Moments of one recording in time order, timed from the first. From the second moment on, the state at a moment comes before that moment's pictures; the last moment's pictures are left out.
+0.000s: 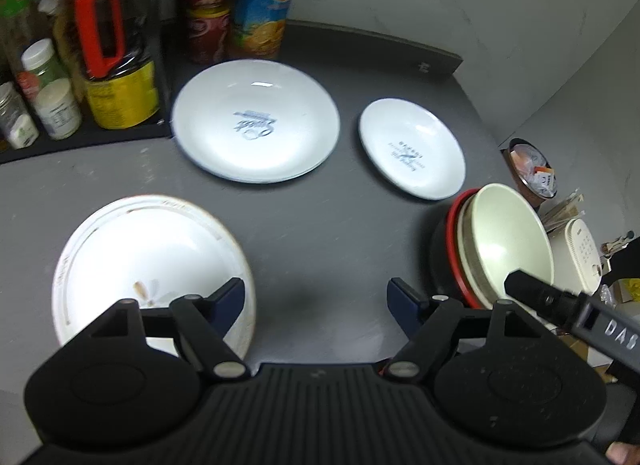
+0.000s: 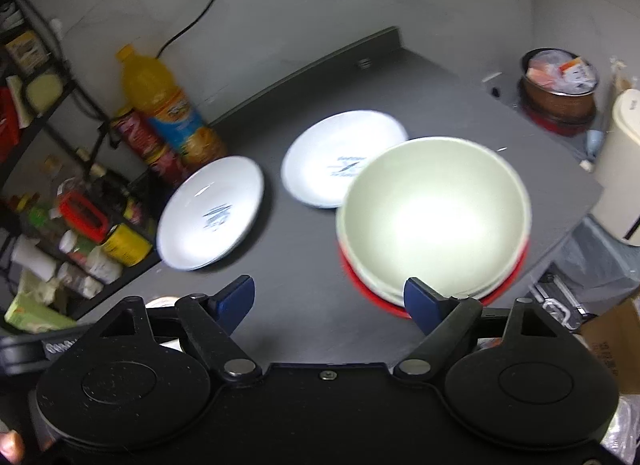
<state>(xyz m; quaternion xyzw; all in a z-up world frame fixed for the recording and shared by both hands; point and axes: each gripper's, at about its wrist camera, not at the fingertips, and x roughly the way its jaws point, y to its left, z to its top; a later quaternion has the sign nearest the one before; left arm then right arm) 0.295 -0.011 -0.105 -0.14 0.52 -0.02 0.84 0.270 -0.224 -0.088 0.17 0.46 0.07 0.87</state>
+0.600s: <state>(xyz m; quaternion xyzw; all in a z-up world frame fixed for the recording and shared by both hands) 0.261 0.030 -0.112 -0.17 0.52 0.03 0.83 0.275 -0.168 -0.078 0.04 0.47 0.15 0.87</state>
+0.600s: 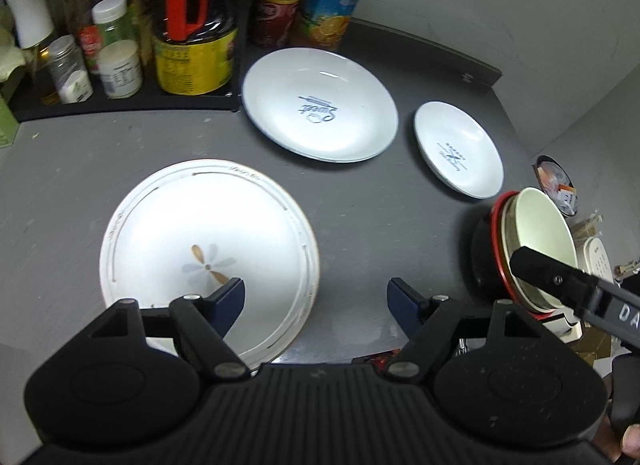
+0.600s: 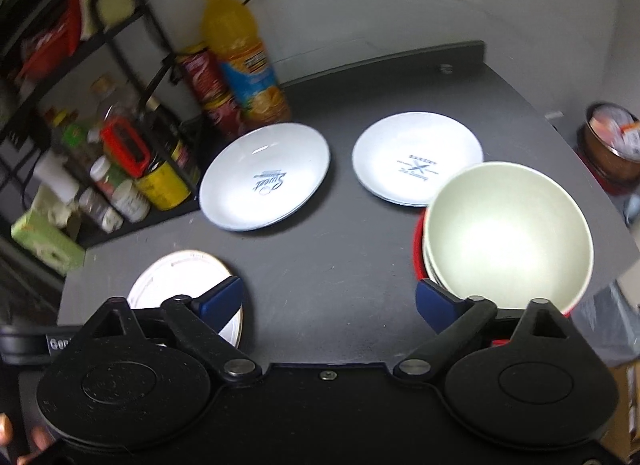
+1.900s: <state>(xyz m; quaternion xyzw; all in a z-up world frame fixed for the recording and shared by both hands) 0.303 0.027 -0.134 -0.29 0.49 0.24 0.79 0.425 -0.137 -0.102 -0.12 0.49 0.34 0.79</state>
